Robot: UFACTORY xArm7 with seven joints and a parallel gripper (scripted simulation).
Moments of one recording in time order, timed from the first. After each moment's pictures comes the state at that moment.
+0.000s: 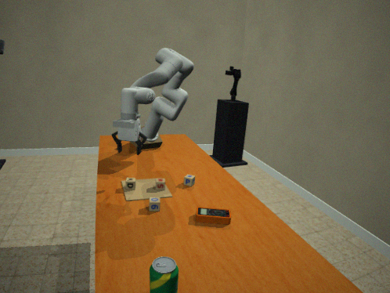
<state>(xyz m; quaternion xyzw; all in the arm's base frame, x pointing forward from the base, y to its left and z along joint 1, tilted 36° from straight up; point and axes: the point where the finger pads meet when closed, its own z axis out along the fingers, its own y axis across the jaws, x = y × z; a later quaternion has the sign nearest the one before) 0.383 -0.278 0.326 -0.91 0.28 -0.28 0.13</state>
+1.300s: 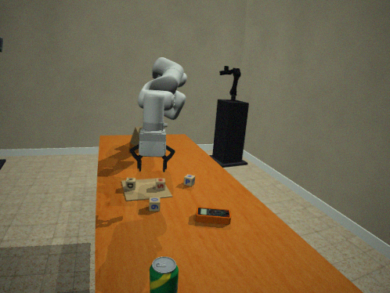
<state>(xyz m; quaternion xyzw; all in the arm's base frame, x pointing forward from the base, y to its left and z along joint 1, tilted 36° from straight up) 0.578 -0.255 0.478 -0.93 0.16 -0.31 0.09</state>
